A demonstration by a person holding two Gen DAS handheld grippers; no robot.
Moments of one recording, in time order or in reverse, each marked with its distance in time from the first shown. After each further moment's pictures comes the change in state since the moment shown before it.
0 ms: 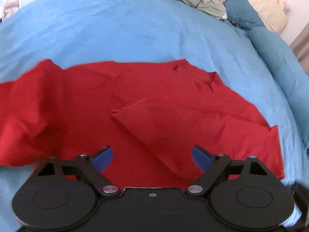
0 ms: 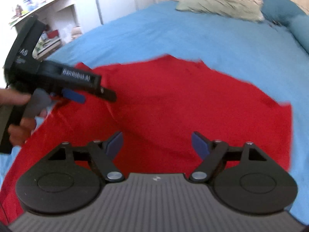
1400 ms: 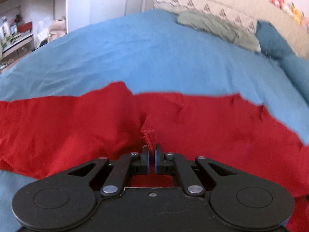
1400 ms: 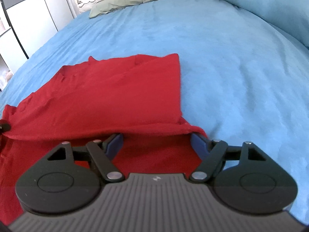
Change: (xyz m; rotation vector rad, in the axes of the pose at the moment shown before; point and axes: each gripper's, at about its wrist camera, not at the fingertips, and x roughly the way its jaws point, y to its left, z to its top) left arm -0.020 0.052 -0.016 -0.008 -0.239 0.264; right arm 0.003 -0.123 -0.039 0.377 -0.025 -0.242
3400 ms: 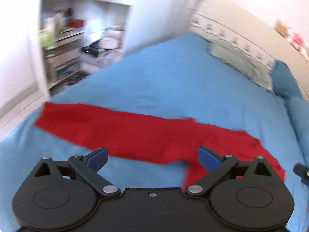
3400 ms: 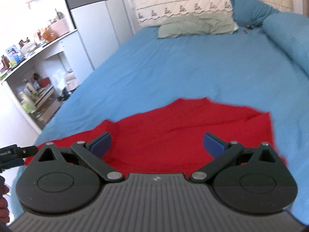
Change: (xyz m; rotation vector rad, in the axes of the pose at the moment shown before) left arm -0.184 0.170 0.003 -0.253 -0.056 0.044; right arm -0.144 0.252 0.016 -0.128 -0.093 0.217
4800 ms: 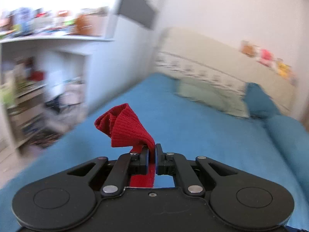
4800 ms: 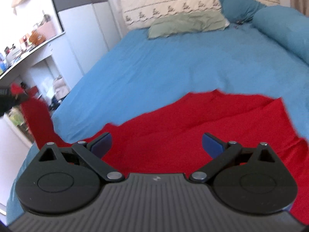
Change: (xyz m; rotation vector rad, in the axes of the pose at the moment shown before) left arm 0.030 -0.092 0.071 0.188 -0.279 -0.226; right arm 0.044 0.004 -0.002 0.068 -0.071 -0.118
